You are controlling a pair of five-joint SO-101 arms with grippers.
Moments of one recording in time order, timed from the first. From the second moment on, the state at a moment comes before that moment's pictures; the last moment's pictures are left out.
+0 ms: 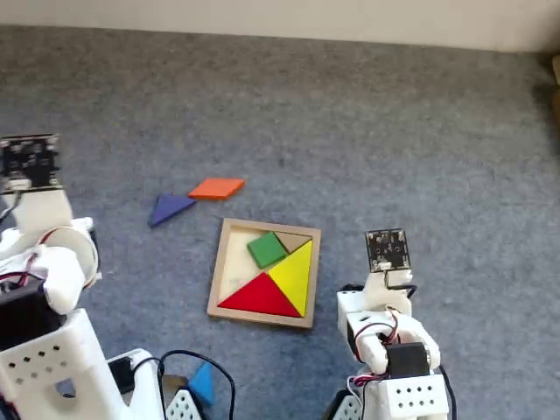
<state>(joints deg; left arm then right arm) -30.3 -59.6 35.9 80.5 -6.7 -11.3 -96.0 96.0 59.9 2.6</state>
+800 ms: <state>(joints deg) -48.0 -59.9 59.6 57.6 -6.6 -11.3 -96.0 96.0 60.0 2.6</state>
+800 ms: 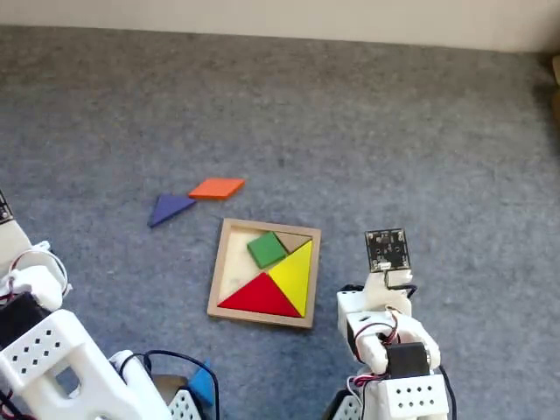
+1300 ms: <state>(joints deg) -47.9 -59.9 66.1 52.7 -6.7 -11.3 -96.0 96.0 60.0 2.6</state>
